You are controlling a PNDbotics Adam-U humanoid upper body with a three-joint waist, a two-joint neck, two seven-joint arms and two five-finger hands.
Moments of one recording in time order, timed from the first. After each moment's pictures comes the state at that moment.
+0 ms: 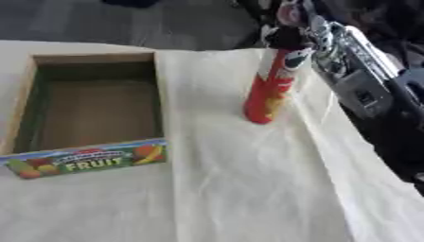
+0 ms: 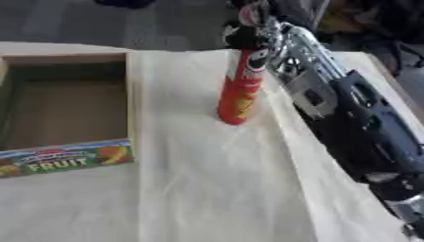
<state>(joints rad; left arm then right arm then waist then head) -0.26 0.32 -0.08 -1.95 0.21 0.07 -0.23 -0.81 -0.80 0.19 -1.69 0.62 0.90 0.21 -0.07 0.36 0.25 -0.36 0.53</state>
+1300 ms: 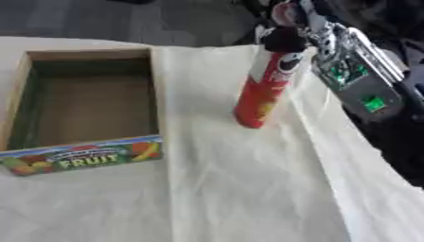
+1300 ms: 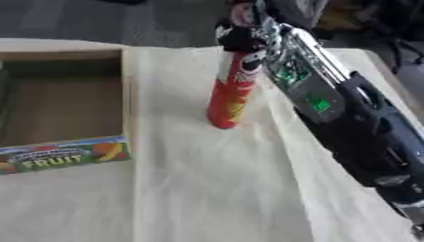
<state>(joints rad) -0.26 0.32 -0.08 -1.94 0.22 0.08 -0.23 -0.80 -0.84 0.22 -1.82 0.61 0.90 0.21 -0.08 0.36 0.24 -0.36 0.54</state>
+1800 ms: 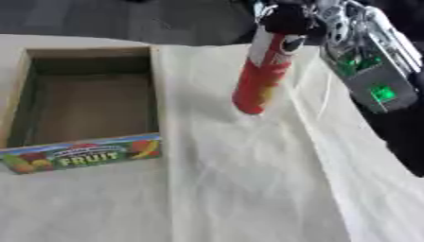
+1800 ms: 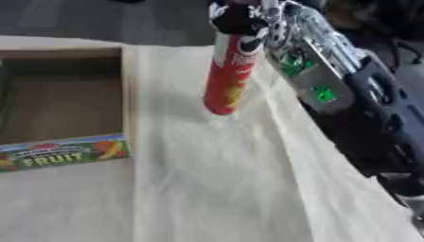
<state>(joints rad) -0.25 0.32 -0.08 -1.94 0.22 0.09 -0.23 -0.87 -0.84 0.21 -1.92 0.74 0.89 0.32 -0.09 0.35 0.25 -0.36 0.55</state>
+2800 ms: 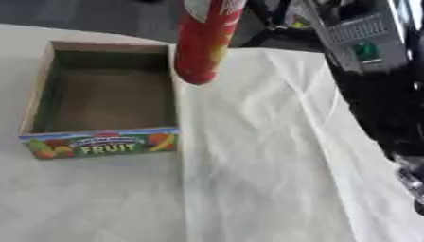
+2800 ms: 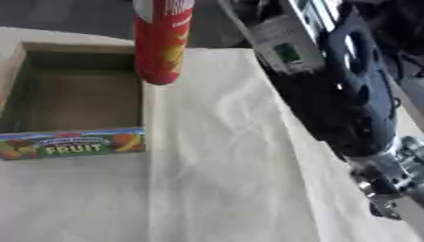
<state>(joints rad) -0.27 0.32 -0.10 -1.94 0.22 0.09 -0.26 -1.10 -0.68 0.28 -1.98 0.86 0.74 0.50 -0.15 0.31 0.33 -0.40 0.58</state>
